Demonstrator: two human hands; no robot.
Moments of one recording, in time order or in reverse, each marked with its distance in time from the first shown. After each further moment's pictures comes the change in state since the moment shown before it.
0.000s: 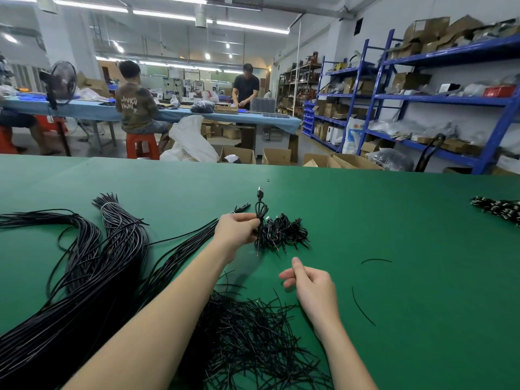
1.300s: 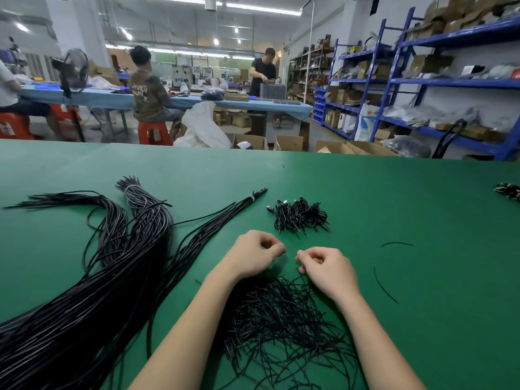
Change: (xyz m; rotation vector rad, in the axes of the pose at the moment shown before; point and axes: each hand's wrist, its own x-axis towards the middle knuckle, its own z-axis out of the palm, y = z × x) left_hand -0.065 -0.037 -0.034 0.689 -0.241 0.223; right_hand 0.006 0.001 0.004 -0.397 -0.089 -0.071
